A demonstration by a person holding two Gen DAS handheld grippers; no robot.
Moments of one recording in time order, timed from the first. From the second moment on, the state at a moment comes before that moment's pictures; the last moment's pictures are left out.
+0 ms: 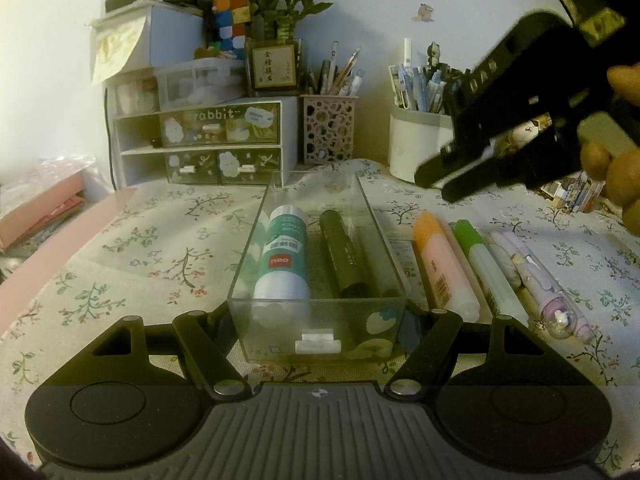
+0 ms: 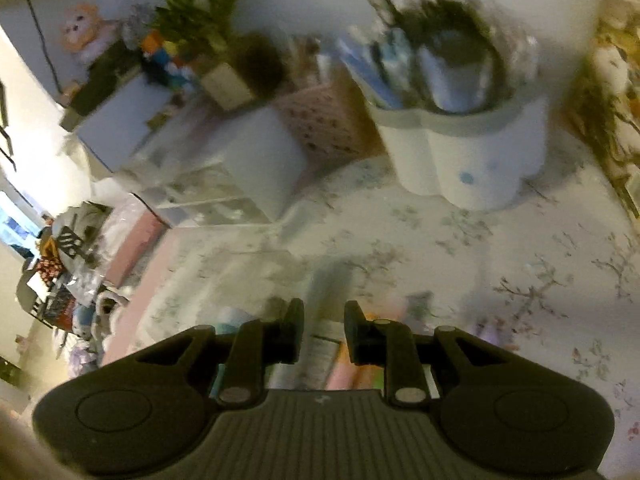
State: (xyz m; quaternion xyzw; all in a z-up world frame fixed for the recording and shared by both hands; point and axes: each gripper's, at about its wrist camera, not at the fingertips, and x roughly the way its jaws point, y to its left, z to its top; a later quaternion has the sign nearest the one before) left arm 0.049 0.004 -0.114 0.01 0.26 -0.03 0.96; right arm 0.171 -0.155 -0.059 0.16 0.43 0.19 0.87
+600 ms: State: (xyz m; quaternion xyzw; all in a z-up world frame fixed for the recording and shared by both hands) left arm 0.046 0.004 -0.113 0.01 0.26 -0.02 0.96; right arm 0.203 -0.106 -0.080 0.08 0.47 0.21 0.86
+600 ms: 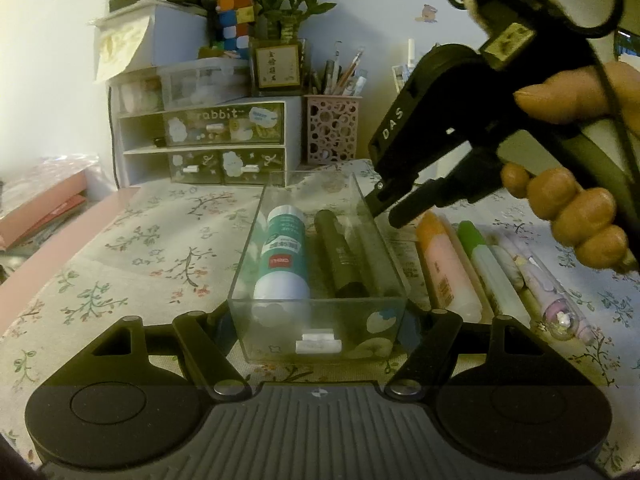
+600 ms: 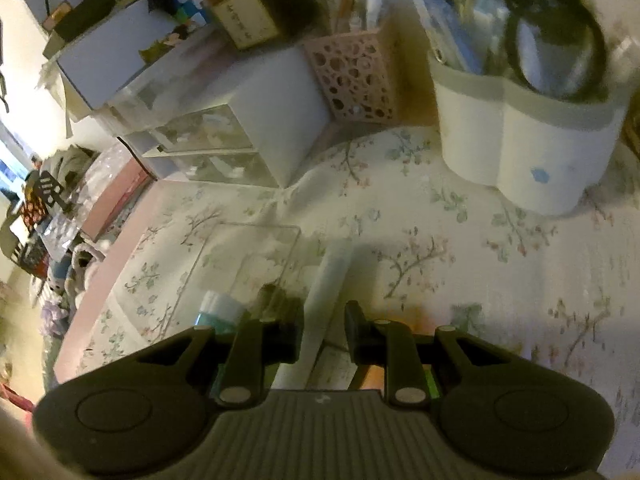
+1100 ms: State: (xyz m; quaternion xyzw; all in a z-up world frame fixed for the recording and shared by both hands) left arm 0.045 0.004 -0.112 0.01 0.26 -0.01 0.96; right arm 0.222 -0.087 -0.086 0.05 0.47 0.20 0.86
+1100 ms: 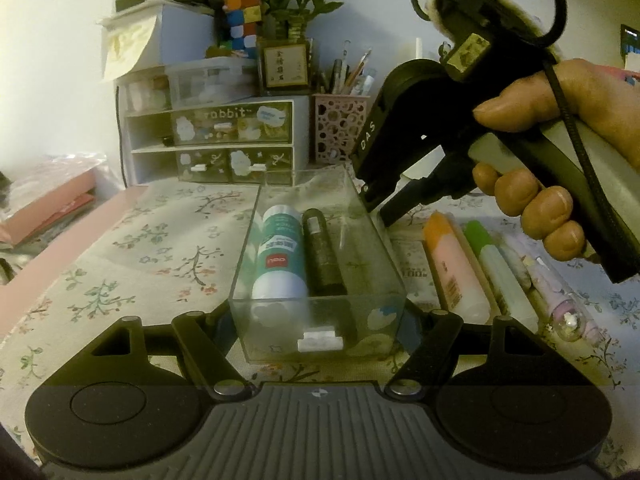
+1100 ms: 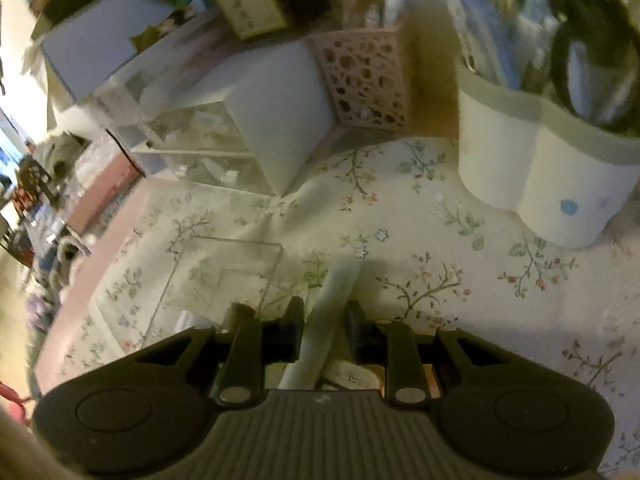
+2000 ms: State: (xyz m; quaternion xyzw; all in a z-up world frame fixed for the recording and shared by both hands) left arm 0.047 0.006 -0.113 0.01 0.26 -0.02 0.97; right arm 0.188 -0.137 -0.068 0.15 0.40 0.20 0.88
